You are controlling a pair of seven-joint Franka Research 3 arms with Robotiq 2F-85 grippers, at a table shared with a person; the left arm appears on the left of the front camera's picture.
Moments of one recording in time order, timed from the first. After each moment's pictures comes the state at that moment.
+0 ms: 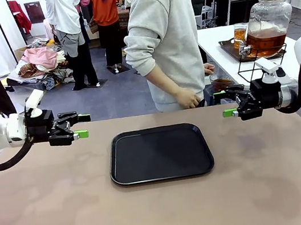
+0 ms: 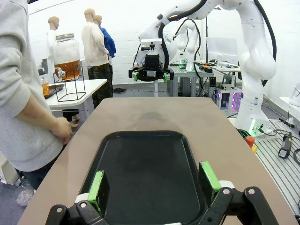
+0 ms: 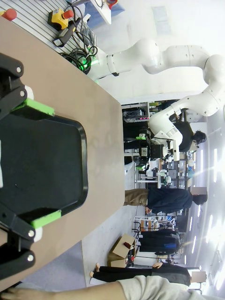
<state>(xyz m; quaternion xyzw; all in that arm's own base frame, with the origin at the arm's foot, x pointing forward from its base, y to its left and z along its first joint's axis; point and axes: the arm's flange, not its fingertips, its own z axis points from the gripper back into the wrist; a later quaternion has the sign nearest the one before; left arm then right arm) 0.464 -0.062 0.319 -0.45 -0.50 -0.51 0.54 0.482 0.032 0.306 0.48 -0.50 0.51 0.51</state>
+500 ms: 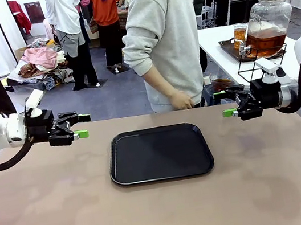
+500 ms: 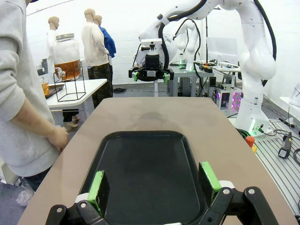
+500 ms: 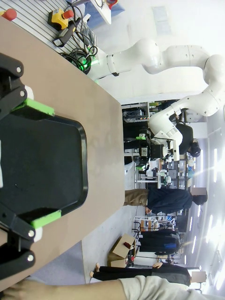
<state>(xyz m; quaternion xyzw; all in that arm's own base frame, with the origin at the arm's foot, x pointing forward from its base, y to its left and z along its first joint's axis) 0.464 -0.062 0.319 -0.45 -0.50 -0.51 0.54 0.482 0.032 0.306 0.48 -0.50 0.51 0.51</state>
